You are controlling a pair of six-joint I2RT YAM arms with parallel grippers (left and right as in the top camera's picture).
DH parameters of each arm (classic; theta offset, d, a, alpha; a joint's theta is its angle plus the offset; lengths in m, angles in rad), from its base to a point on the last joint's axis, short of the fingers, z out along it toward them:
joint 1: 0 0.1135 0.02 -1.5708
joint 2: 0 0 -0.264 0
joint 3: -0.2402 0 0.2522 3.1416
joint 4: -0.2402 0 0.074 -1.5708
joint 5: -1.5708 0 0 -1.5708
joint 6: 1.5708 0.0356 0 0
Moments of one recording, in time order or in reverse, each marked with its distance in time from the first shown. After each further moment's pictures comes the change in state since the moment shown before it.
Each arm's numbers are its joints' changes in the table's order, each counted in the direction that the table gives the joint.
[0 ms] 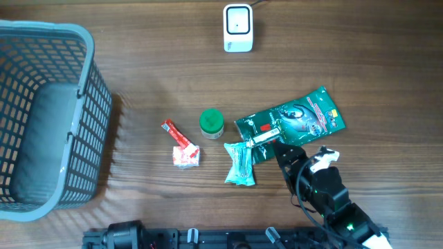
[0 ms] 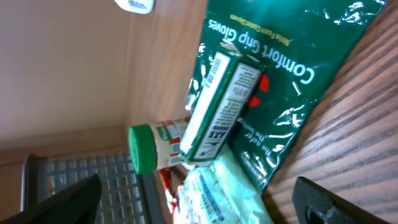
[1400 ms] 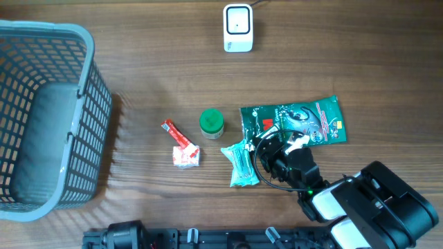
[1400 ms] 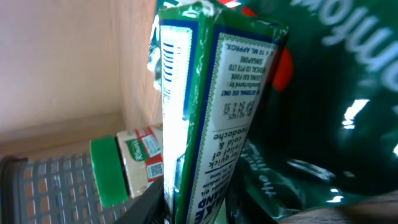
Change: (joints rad) left arm 0.000 0.000 0.037 0.002 0.000 0.000; right arm 0.001 1.184 -0.012 1.190 0.114 0.030
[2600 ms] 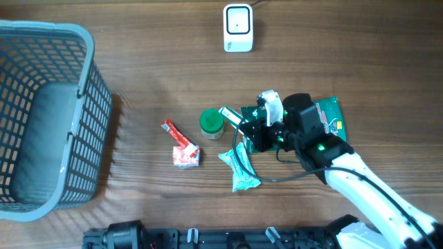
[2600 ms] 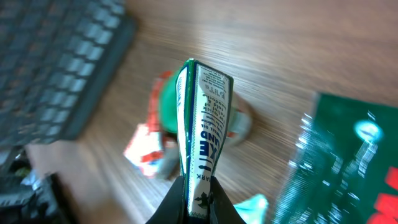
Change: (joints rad) left arm 0.000 0.000 0.000 -0.001 0.000 0.000; right arm -0.097 -0.375 -0.610 -1.253 0.383 -1.176
